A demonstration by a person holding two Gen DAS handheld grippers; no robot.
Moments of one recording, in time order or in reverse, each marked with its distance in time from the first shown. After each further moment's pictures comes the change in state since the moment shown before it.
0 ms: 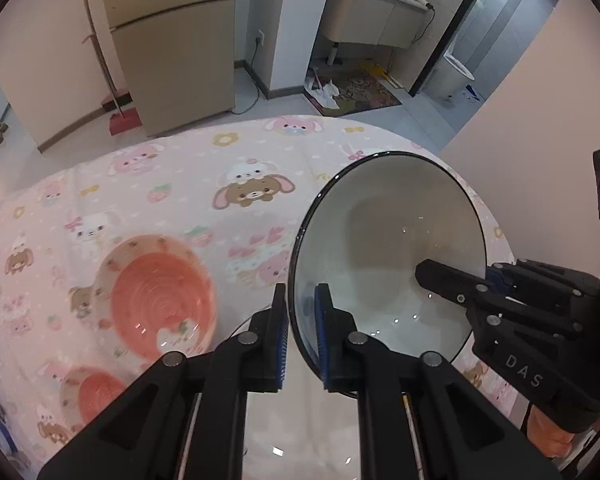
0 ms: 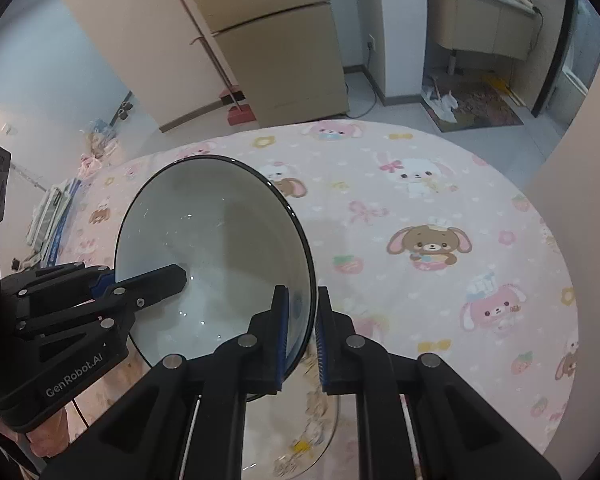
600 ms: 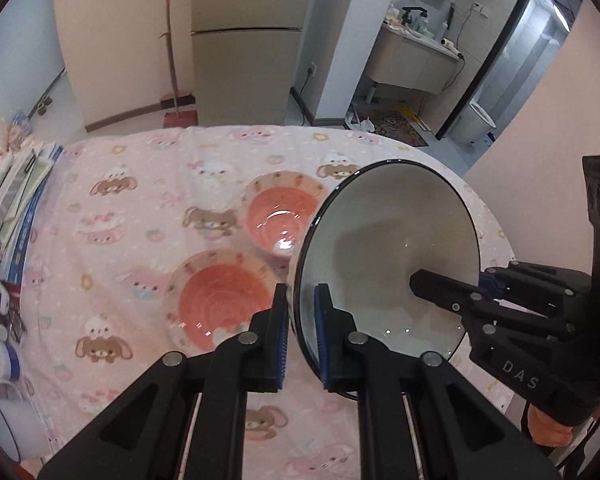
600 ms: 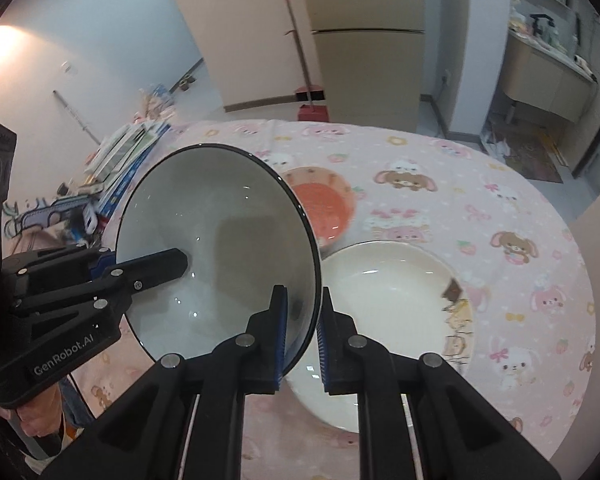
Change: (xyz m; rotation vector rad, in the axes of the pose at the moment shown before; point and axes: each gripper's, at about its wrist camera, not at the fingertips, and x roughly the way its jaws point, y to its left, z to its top) left arm -0.112 0.094 -0.119 -0.143 -0.128 0.048; right arm -0.045 0.168 -0.072 -0.233 -0.024 0.092
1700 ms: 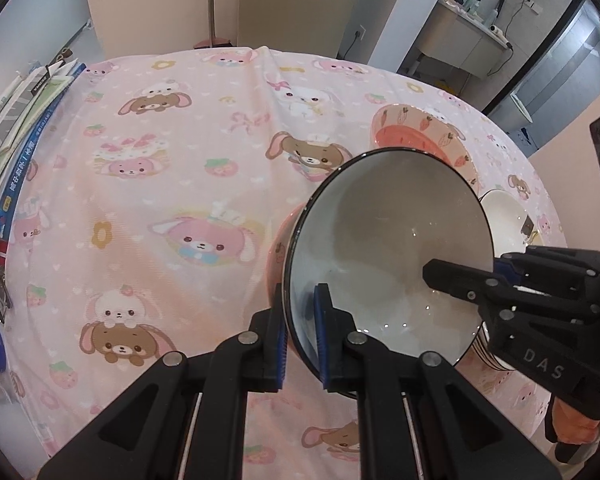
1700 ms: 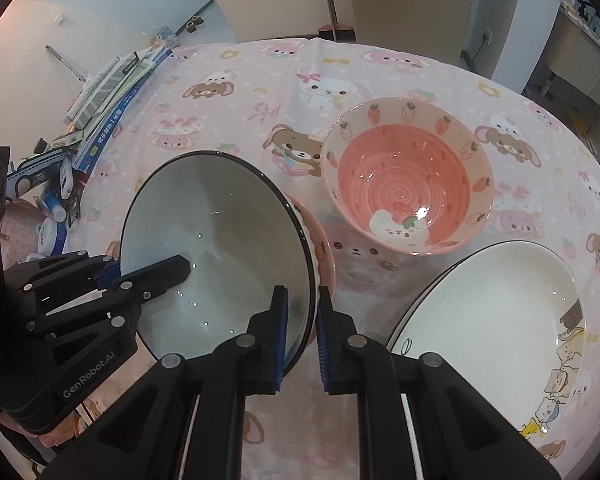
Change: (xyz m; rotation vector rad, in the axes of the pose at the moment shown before) left arm 0.087 0.106 -0.029 -0.093 0.130 0.053; right arm 0.148 0.058 0.019 -0.036 0.214 0.013
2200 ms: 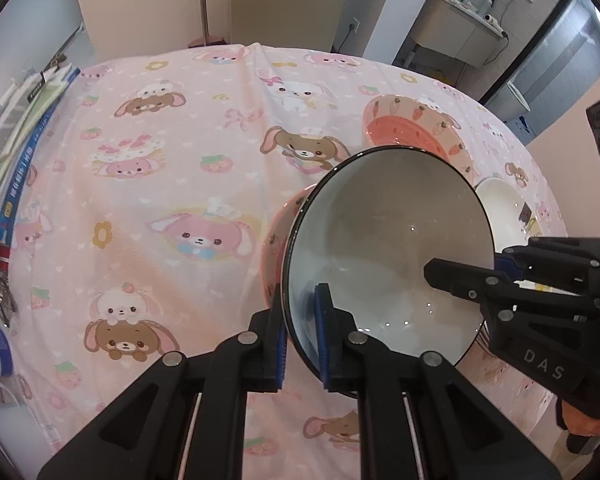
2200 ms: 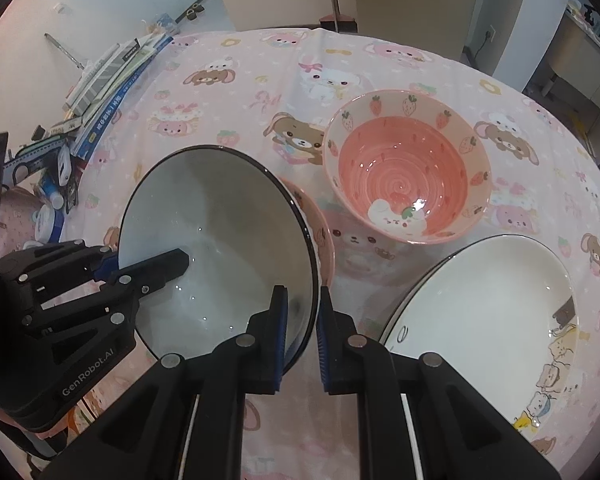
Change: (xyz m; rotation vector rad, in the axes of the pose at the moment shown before) left arm -0.007 -0.007 -0.003 0.043 0.016 0.018; right arm -0.005 0.006 -0.004 -0.029 0.043 -0.030
